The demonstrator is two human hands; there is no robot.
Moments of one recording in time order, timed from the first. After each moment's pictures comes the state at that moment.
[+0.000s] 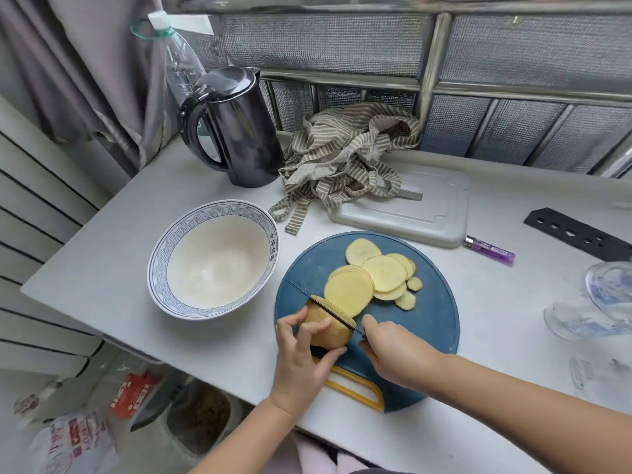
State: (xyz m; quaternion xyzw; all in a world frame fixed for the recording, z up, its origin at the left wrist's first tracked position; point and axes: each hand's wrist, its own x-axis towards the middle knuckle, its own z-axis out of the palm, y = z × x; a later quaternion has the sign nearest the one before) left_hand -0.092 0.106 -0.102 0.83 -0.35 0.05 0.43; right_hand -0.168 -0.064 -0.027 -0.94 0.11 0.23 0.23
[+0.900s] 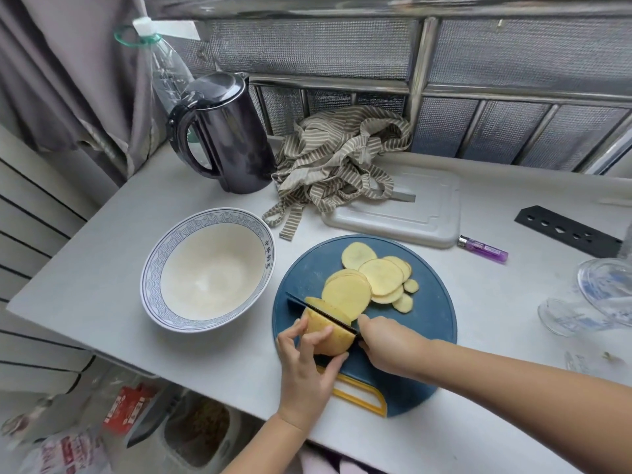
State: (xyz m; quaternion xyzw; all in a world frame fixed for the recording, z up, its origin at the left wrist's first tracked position) left_hand -0.101 0.103 -0.104 0.83 -0.33 0.05 0.46; right_hand -0.147 -0.070 -0.039 -0.93 0.13 0.26 0.22
